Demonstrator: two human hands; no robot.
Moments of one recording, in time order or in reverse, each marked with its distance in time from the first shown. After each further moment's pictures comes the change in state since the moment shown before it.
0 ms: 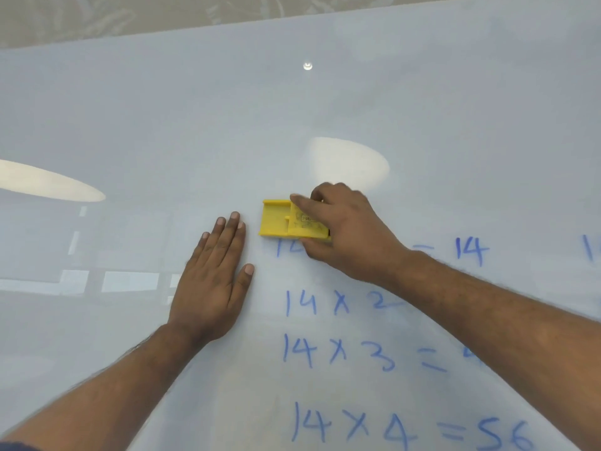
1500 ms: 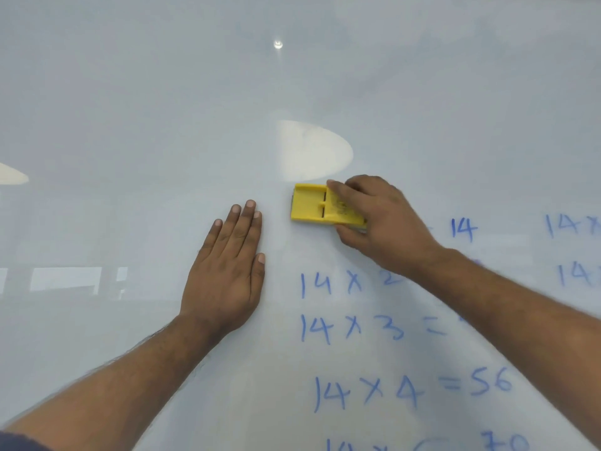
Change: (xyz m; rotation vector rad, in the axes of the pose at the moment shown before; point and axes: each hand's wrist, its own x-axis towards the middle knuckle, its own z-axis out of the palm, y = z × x) left_hand -0.002 -0.003 0.006 0.038 0.071 0.117; right_hand -0.020 -0.006 -0.007 -0.151 0.075 0.145
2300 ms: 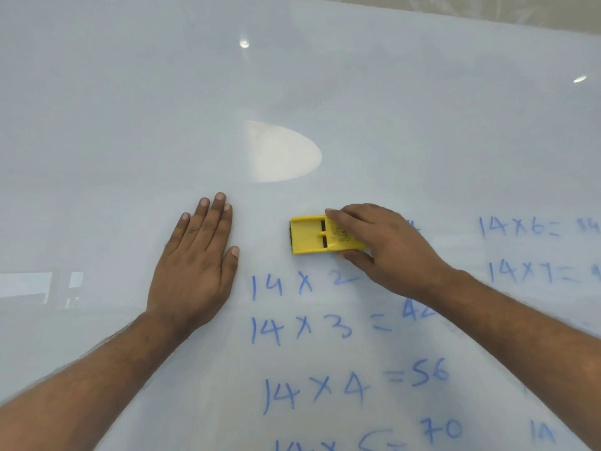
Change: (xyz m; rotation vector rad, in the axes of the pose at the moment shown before) left_hand 0.018 0.025 0.004 -0.016 -0.035 -0.028; right_hand -0.057 0.038 -0.039 -0.080 -0.164 -0.036
